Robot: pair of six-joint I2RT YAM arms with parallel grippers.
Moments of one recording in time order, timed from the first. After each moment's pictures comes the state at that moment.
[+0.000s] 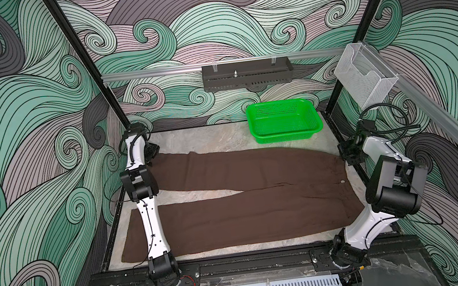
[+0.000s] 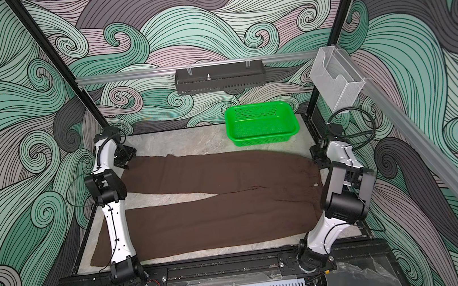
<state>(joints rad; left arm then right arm) 0.25 2.71 2.67 -1.30 0.00 -0.94 -0.43 1.74 1.26 -0.65 -0.09 1.00</state>
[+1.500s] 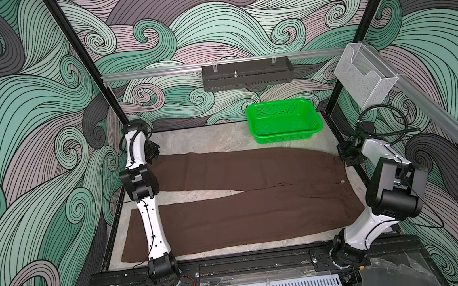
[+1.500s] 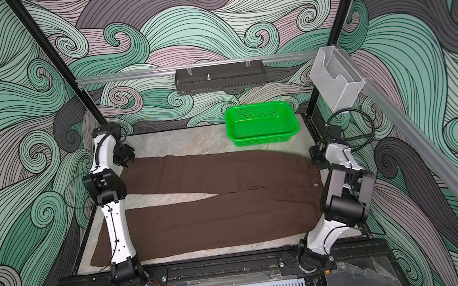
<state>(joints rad) 0.22 2.61 2.70 -1.49 -0.07 -0.69 -0.41 1.71 1.21 -0.60 -0.09 1.03</state>
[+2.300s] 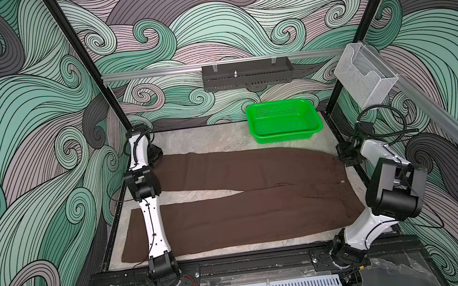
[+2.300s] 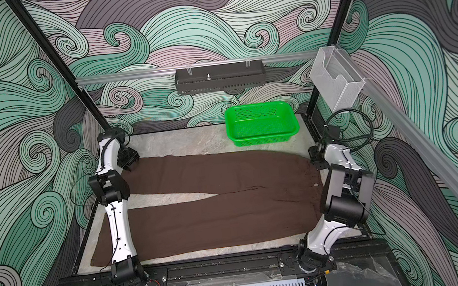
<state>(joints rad) 0.22 2.76 2.75 -1.46 -0.05 -0.72 -0.40 1.71 1.19 -0.57 -0.08 1.03</state>
